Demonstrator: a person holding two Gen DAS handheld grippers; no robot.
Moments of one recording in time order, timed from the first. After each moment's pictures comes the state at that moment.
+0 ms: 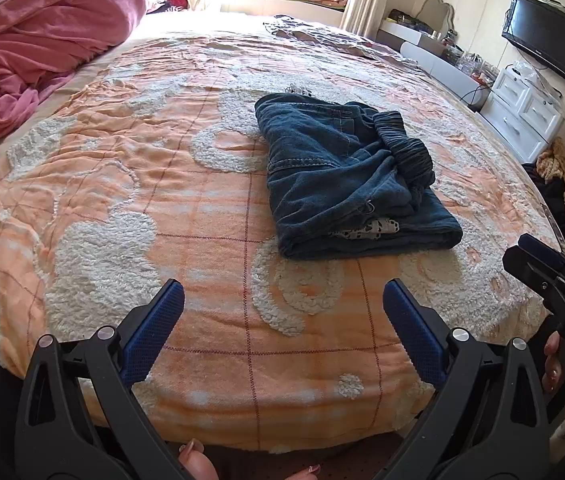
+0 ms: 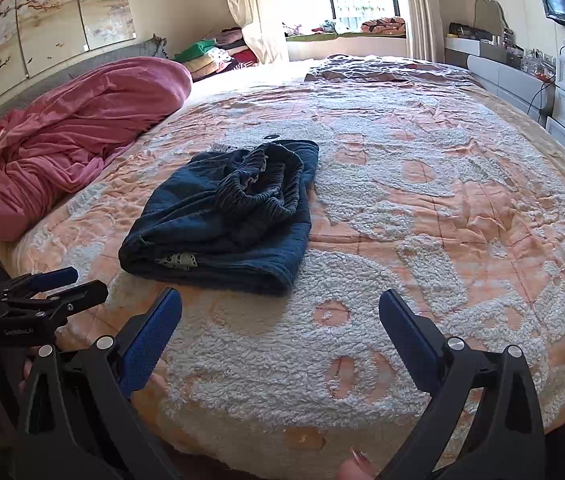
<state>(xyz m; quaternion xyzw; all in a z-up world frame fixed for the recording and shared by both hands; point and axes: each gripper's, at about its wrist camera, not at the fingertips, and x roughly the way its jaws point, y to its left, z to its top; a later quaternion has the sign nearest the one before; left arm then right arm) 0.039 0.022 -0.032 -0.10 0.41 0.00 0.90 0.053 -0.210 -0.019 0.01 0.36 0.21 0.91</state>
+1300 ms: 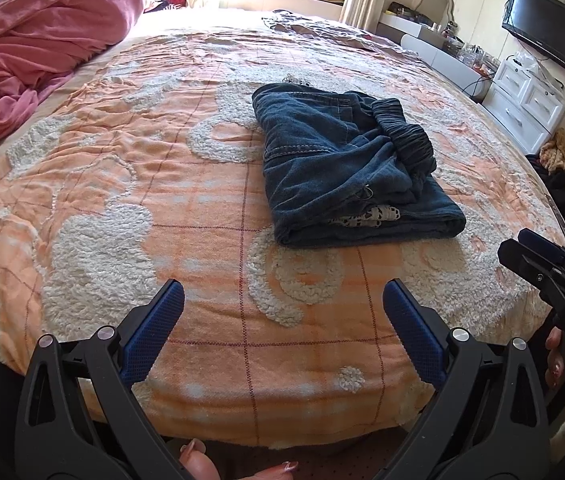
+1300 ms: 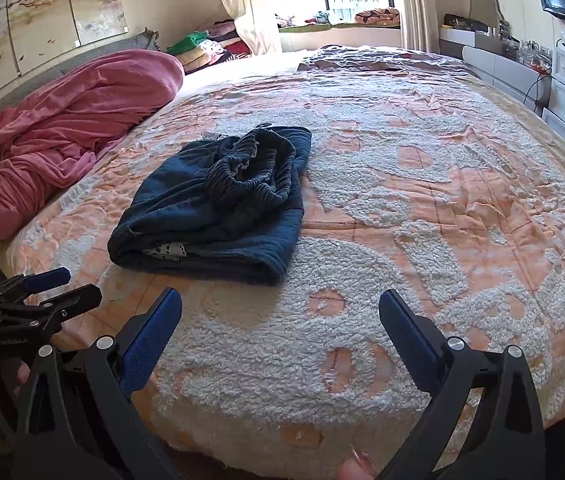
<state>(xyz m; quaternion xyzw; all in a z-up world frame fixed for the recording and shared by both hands) 0.040 0.016 -0.036 -0.09 0.42 0.00 0.90 0.055 -0.210 -0.027 0.01 0.38 0.20 0.90</state>
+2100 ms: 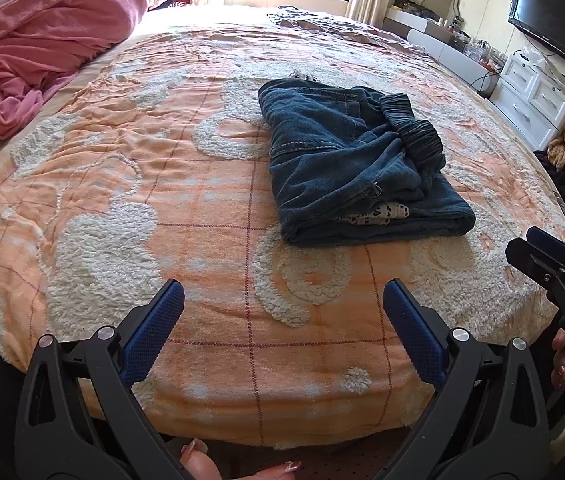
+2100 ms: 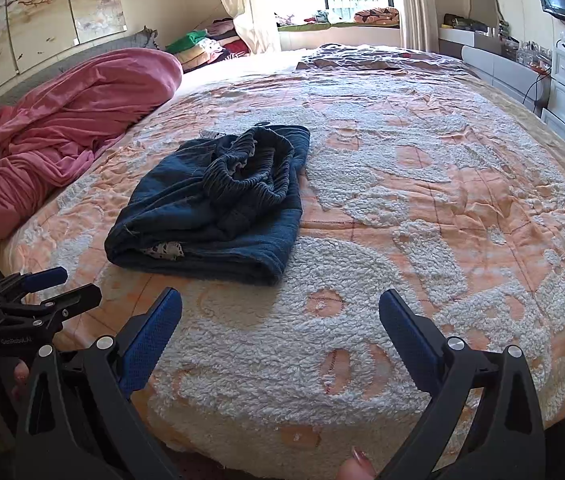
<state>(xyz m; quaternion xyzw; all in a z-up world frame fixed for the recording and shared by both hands) 0.041 0.016 -0.037 -0.08 0.43 0.02 0.90 0.058 -0.209 -0.029 0.01 0.38 0.20 0.90</state>
